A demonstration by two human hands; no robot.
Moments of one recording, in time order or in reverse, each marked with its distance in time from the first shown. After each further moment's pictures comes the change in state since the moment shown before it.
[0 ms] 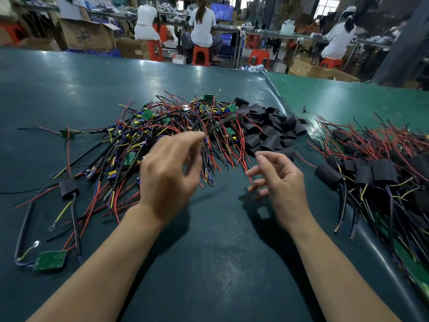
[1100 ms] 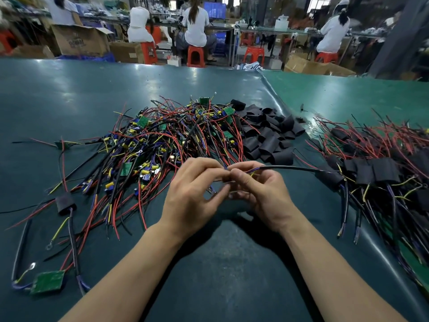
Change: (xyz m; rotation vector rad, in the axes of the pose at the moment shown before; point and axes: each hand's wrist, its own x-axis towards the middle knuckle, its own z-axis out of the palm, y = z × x) left_hand -0.020 0.010 0.023 -0.262 -0.284 -0.048; right_hand 0.011 0.009 0.016 0.311 -0.257 0.117
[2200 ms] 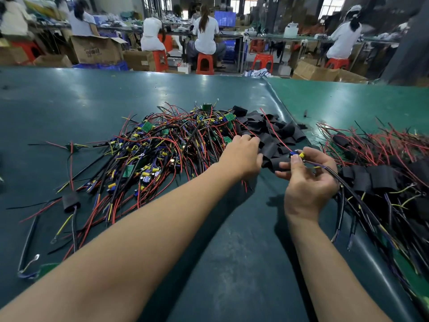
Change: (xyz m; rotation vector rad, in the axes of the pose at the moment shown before) left_hand 0.102 -0.004 0.106 0.291 -0.654 -0.277; right_hand 0.011 -0.018 -0.040 -0.171 0.759 -0.625
